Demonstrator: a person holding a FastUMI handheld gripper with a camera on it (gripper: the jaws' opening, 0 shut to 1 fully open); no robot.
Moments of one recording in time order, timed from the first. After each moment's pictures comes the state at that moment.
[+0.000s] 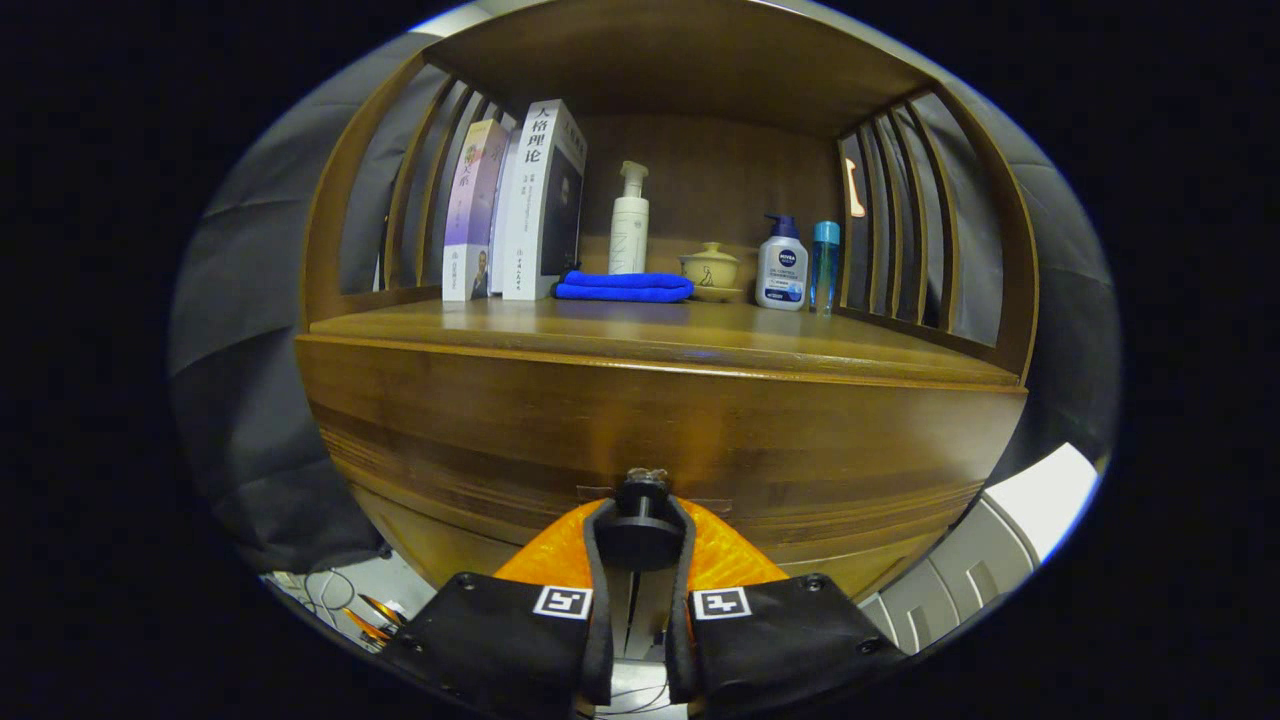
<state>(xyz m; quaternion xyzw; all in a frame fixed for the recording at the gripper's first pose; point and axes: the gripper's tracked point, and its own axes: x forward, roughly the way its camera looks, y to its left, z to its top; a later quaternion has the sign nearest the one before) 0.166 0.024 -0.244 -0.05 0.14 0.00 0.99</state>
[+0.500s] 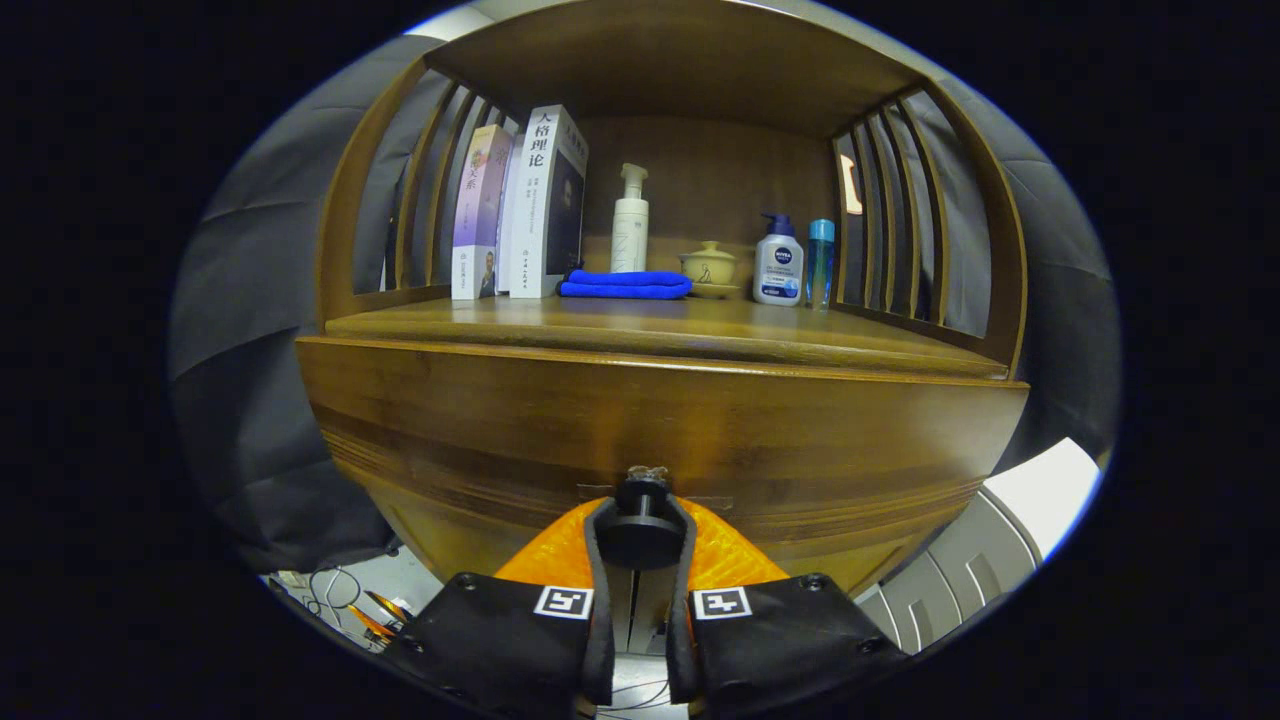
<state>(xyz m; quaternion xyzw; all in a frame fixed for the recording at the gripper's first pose) 0.136 0.025 -0.248 -0.06 0.14 0.00 0.99</state>
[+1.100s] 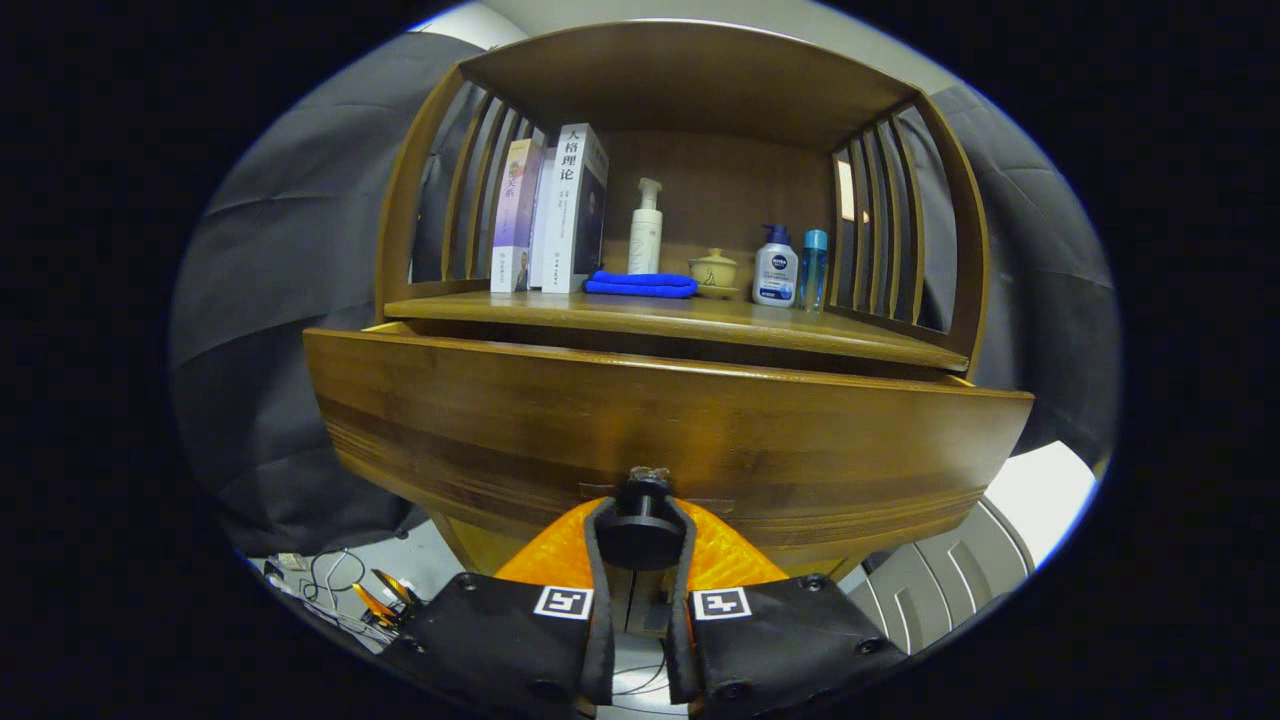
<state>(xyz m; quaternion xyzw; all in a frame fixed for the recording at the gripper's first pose) 0.078 0.026 -0.250 -0.08 0.14 0.02 0.99</state>
